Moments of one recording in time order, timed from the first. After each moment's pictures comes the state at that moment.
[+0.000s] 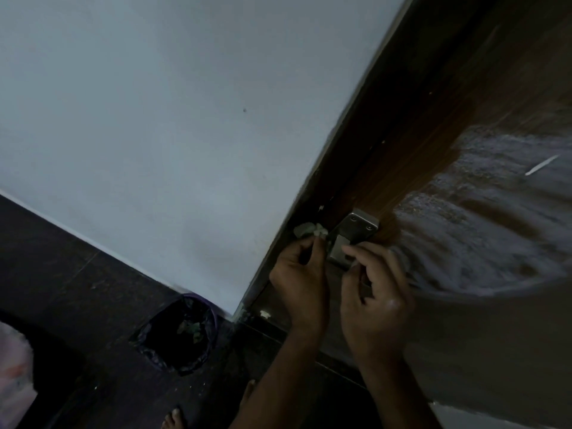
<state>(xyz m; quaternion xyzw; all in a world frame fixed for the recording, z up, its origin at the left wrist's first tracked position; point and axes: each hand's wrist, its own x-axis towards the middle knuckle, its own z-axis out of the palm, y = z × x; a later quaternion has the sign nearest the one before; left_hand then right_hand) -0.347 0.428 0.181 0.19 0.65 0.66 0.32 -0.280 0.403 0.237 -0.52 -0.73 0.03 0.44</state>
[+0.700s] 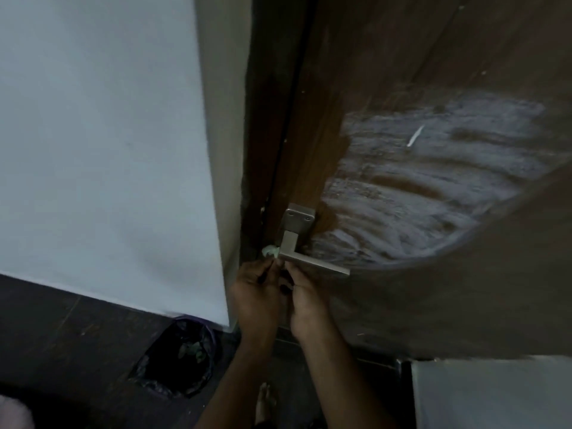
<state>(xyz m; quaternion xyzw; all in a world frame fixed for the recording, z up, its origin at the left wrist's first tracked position) -0.360 0.403 0.165 0.32 0.68 0.54 0.37 -0.296 0.415 0.192 -0.61 -0.09 0.68 0.39</state>
